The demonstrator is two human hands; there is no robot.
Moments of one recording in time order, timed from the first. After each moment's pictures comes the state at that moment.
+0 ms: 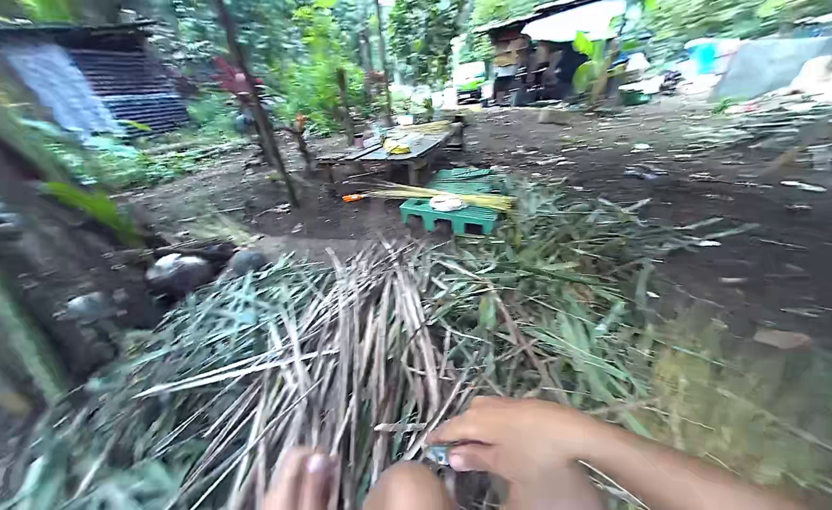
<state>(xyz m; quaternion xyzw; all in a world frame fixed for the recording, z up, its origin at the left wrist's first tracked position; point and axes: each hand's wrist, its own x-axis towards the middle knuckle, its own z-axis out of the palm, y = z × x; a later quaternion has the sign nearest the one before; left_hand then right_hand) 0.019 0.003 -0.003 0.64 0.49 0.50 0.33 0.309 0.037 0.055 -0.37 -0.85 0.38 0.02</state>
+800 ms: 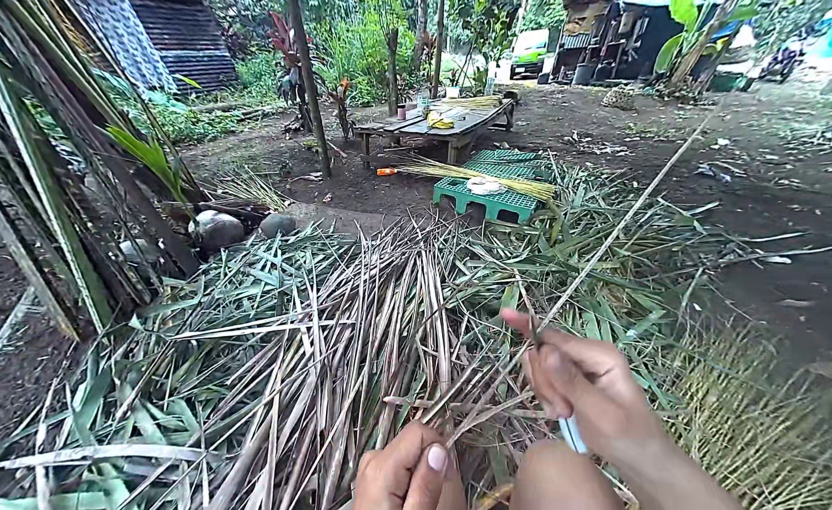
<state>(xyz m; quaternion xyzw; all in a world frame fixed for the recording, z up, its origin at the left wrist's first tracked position) 0.085 -0.020 0.038 0.72 0.32 0.48 0.38 0.316 0.022 0.050 -0.25 -0.66 0.36 0.60</state>
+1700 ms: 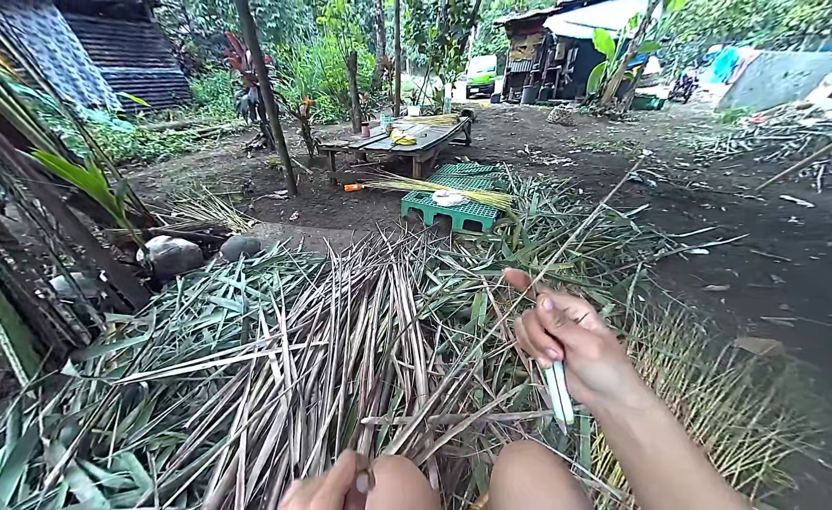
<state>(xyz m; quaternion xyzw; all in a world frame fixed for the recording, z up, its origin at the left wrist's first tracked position) 0.039 -0.015 0.040 0.81 0.45 0.28 0.25 0.359 0.042 0.061 -0.27 -0.54 0.45 0.65</state>
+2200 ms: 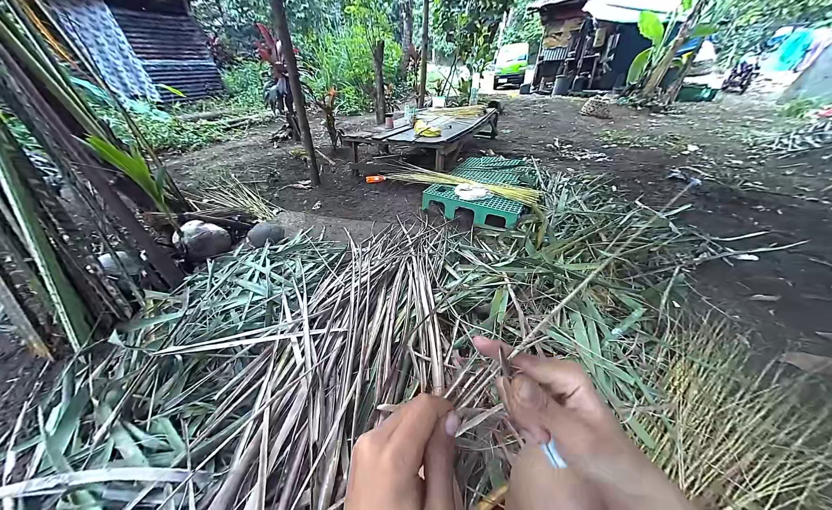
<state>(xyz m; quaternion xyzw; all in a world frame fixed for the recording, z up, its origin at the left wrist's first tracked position) 0.100 -0.007 0.065 0.80 0.35 0.46 0.15 0.303 0.013 0.040 -0.22 -0.67 0.40 0.58</state>
